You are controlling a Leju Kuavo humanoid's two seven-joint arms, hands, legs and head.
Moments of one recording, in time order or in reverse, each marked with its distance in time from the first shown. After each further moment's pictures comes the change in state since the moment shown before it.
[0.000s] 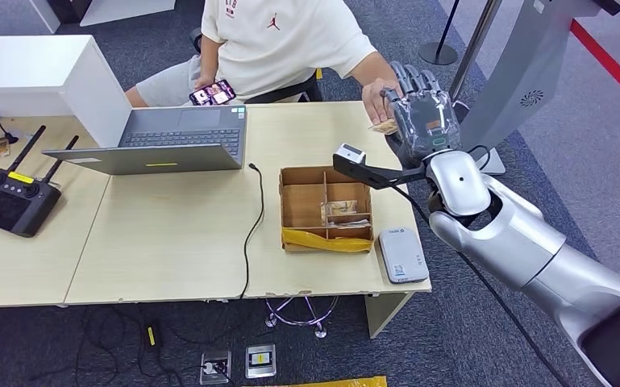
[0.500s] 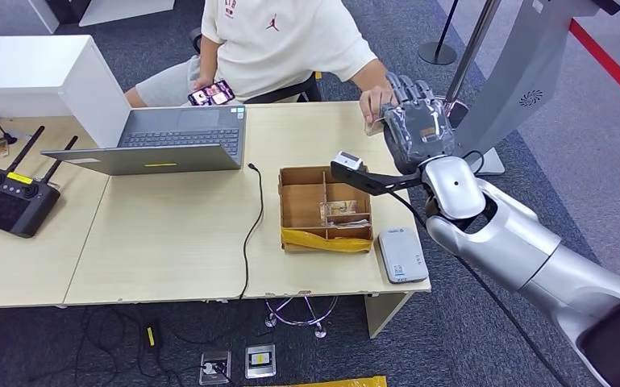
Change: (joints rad) left arm -0.001 0.000 0.031 0.000 -0.044 0.000 0.010; right arm -0.005 0.002 0.043 0.016 -0.036 0.003 0.007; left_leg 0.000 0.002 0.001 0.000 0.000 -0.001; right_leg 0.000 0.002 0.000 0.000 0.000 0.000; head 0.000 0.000
